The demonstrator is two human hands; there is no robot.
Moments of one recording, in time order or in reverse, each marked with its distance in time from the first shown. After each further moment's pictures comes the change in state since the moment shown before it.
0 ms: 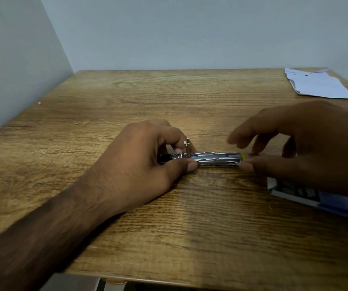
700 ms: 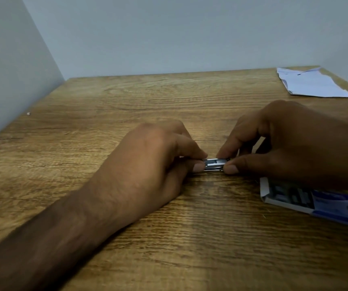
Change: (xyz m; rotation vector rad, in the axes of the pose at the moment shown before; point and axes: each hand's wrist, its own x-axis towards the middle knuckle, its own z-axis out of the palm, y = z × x) left_hand 0.016 0.018 0.008 0.185 -0.073 0.218; right_hand 0.017 0.006 0.000 0.200 -0.055 0.011
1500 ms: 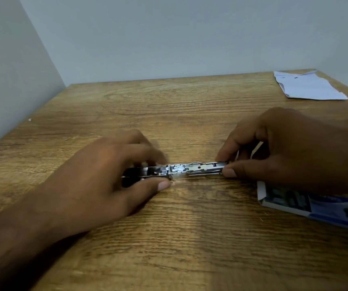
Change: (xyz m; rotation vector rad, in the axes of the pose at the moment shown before) left_hand -0.028 -0.040 -0.026 0.139 -0.052 0.023; right_hand -0.001 0.009 0.000 0.002 0.037 -0.010
